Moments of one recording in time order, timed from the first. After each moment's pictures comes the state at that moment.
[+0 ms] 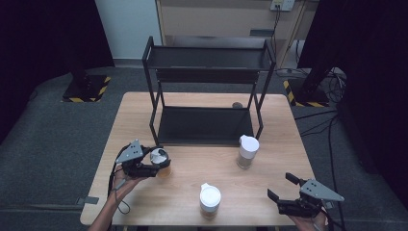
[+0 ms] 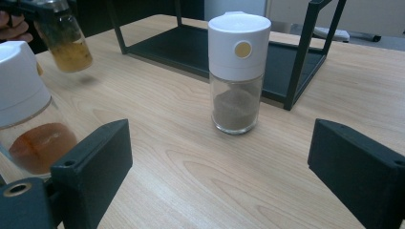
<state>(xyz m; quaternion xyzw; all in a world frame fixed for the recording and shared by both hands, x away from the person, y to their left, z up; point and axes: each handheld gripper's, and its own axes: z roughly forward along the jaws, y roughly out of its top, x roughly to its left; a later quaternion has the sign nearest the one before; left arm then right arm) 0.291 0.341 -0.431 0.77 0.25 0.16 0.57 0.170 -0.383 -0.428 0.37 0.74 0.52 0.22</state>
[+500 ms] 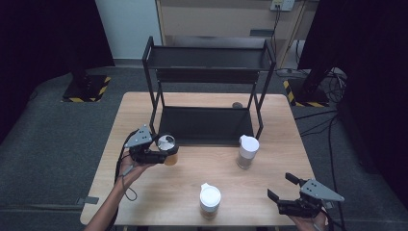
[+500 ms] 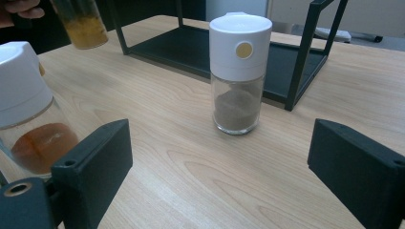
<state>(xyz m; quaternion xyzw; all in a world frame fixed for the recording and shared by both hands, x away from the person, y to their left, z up) 0.317 0.314 -0.394 0.78 0.24 0.17 0.56 0.170 -0.384 -0.428 0.37 0.74 0.53 0.22</state>
